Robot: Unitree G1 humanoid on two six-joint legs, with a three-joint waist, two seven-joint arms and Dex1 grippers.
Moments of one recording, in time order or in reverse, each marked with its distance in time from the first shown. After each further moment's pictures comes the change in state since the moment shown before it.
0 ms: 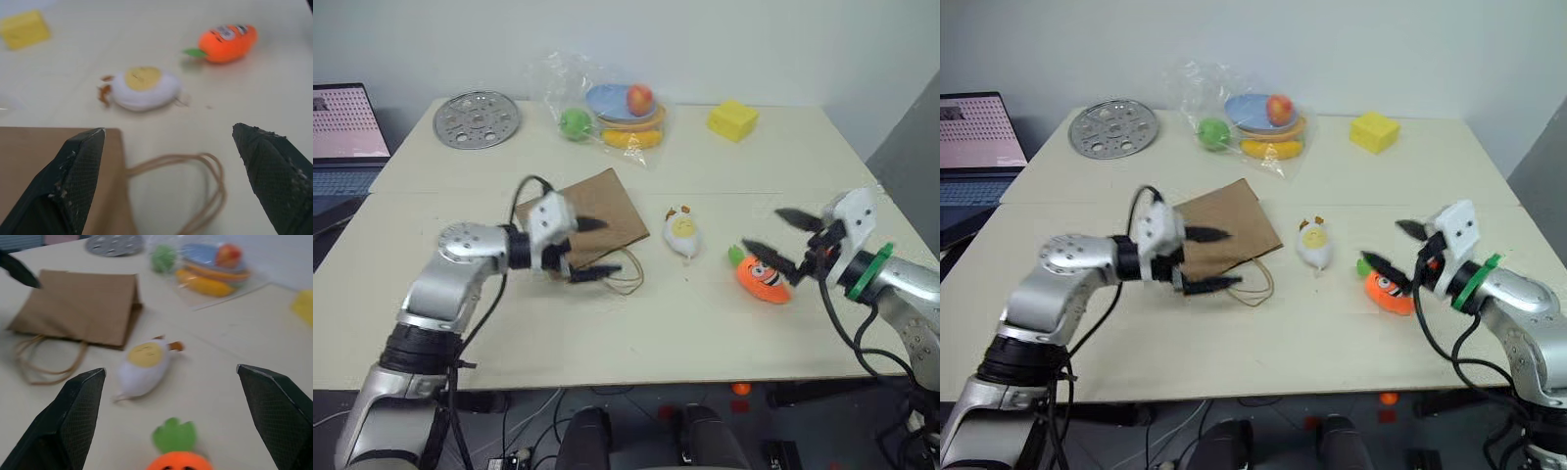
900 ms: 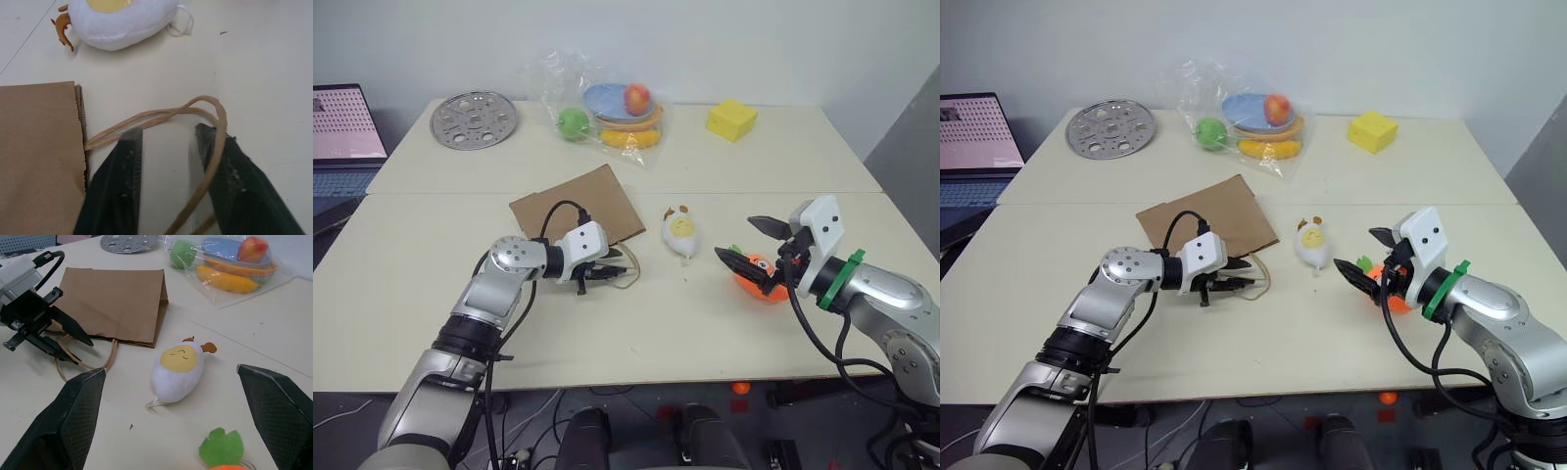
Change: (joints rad) left arm -0.096 -0.135 -0.074 0.316 0.216 -0.204 0.081; right arm -0.025 0.075 0.034 -0.077 0.016 0.062 -0.197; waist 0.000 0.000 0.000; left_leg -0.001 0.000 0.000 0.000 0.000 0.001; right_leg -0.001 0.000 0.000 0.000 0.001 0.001
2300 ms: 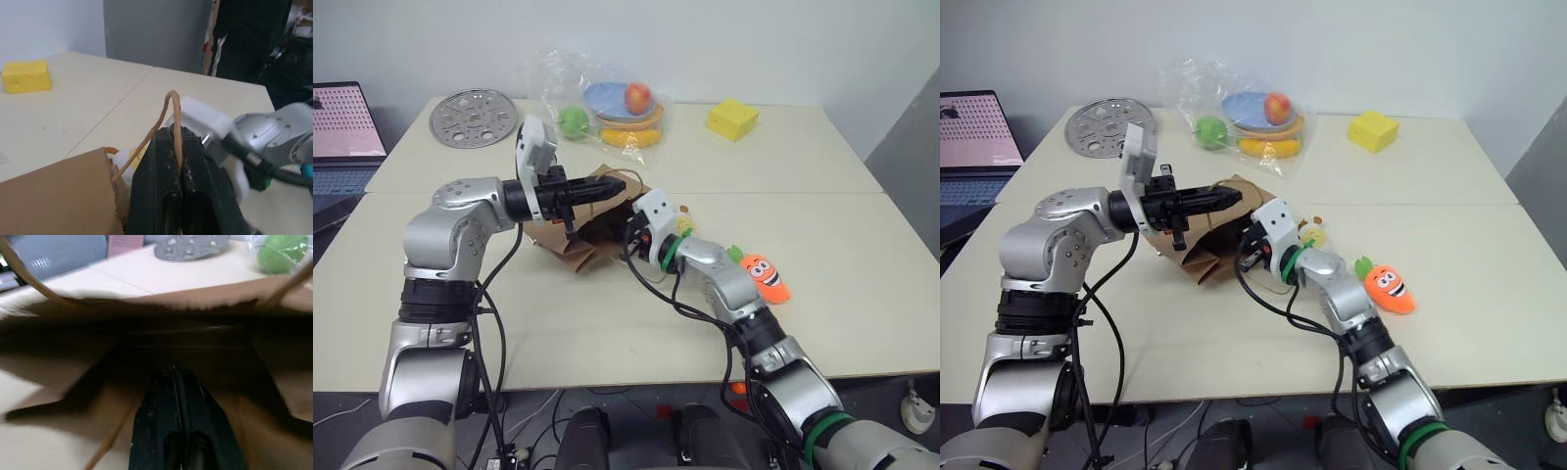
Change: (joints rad) left arm -0.179 0.003 0.325 -0.203 -0.485 0.539 -0.061; right arm -0.518 0.651 0.418 0.982 -0.448 -0.455 -0.018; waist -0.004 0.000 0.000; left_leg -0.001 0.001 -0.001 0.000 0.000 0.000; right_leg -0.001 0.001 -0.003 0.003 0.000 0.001
